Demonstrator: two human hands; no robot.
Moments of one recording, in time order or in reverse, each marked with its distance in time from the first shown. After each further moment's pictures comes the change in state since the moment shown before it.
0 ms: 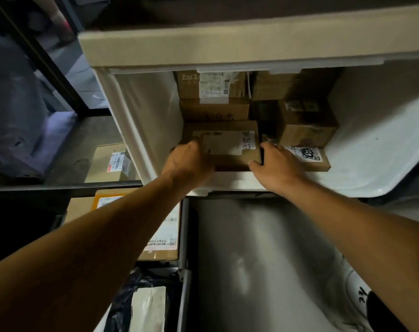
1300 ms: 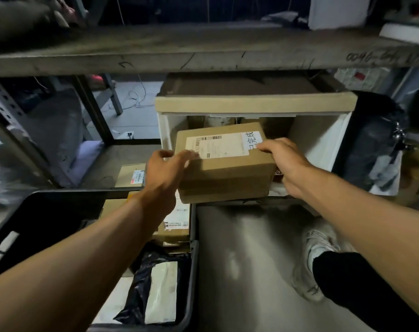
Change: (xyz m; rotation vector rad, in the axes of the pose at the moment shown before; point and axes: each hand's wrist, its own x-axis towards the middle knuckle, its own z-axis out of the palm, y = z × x) left_hand -0.168 -0.003 -0.085 -1.245 0.272 -0.210; right_hand -0.150 -0.048 -0.124 1.009 0.091 0.150
